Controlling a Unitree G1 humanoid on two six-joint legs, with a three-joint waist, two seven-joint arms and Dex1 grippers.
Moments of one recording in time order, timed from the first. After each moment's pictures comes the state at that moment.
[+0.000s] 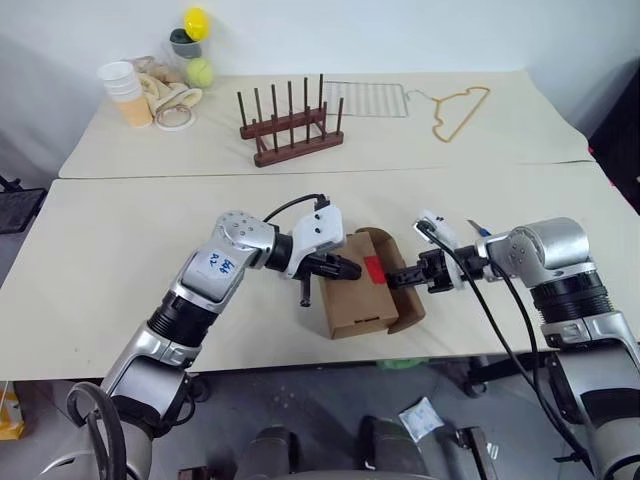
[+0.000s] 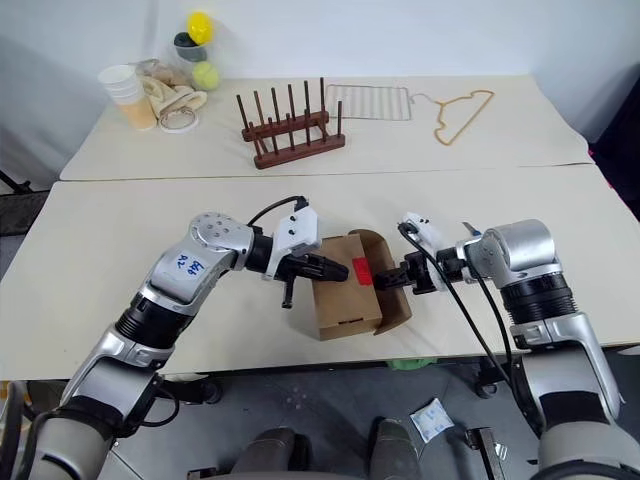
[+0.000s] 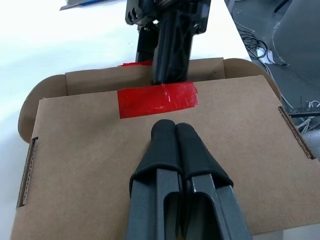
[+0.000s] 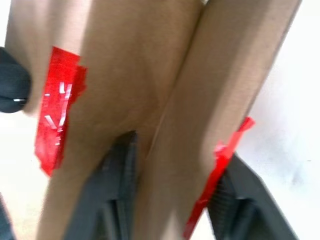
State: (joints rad) left arm -0.82 0.43 -0.35 0.06 -0.15 0.55 -1.07; right arm -0.89 -0.65 0.22 0.33 0.51 1.36 0.98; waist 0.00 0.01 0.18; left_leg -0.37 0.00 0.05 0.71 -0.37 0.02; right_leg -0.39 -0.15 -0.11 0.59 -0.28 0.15
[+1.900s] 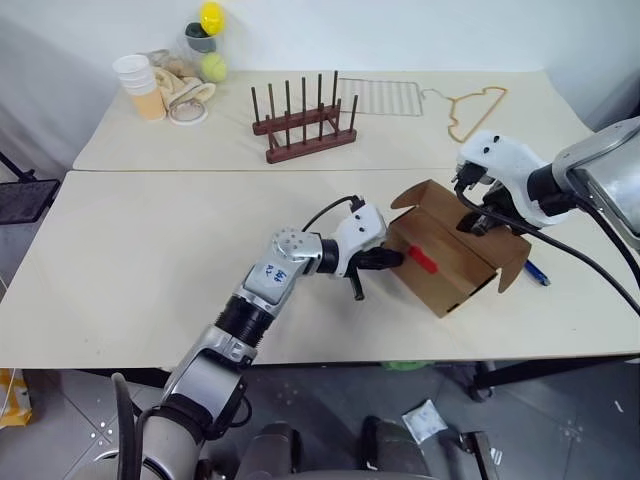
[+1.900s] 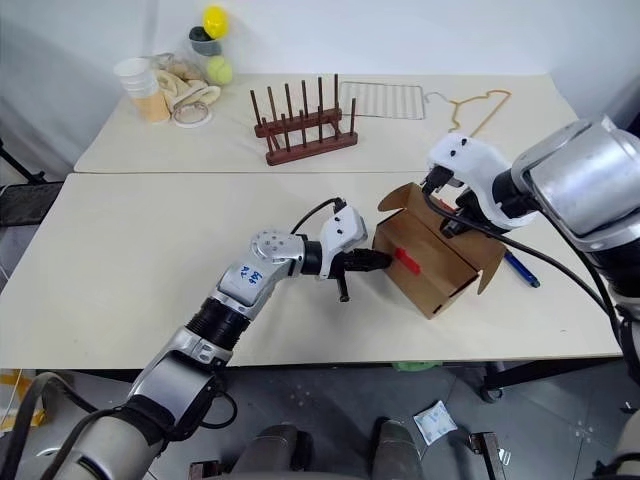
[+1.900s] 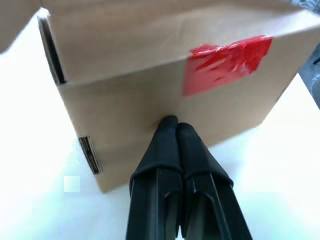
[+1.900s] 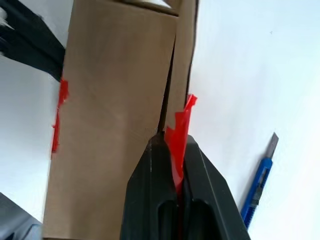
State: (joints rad) left arm -0.85 0.12 -0.33 0.37 -0.07 0.34 -0.83; right arm -1.26 -1.09 0.57 -0.17 0.33 1.49 1.03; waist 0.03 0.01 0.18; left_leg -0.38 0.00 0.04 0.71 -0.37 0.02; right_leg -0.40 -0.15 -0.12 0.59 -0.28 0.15
